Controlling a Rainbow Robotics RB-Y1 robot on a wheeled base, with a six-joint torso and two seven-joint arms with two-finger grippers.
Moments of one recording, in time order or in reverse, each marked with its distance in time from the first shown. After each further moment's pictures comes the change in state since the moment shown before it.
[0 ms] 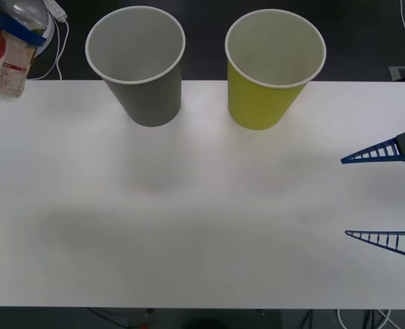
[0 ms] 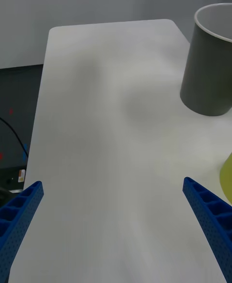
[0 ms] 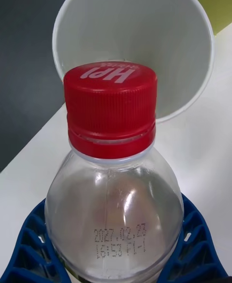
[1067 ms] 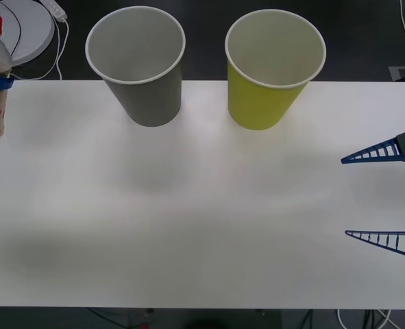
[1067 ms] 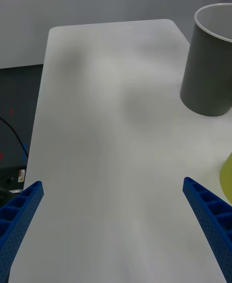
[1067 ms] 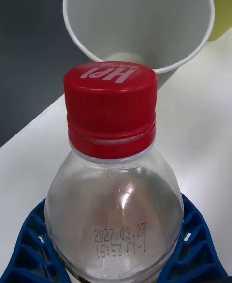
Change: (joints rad) right arm 0.000 0.000 0.000 0.000 0.000 0.000 0.000; left arm 0.641 -0.025 0.581 -0.420 -0.045 0.048 0.019
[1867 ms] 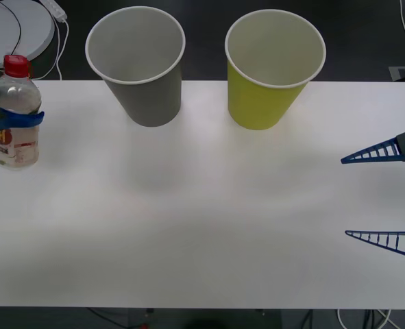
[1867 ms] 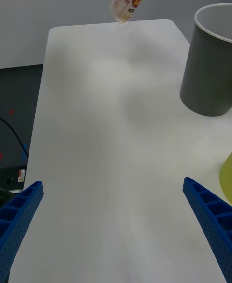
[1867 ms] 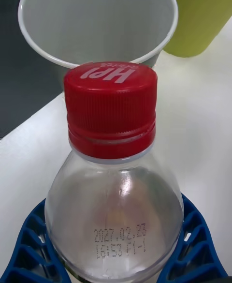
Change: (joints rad) right arm 0.000 0.000 0.000 0.000 0.000 0.000 0.000; left arm 0.357 -0.070 0.064 -0.236 0.034 0.297 -0.050
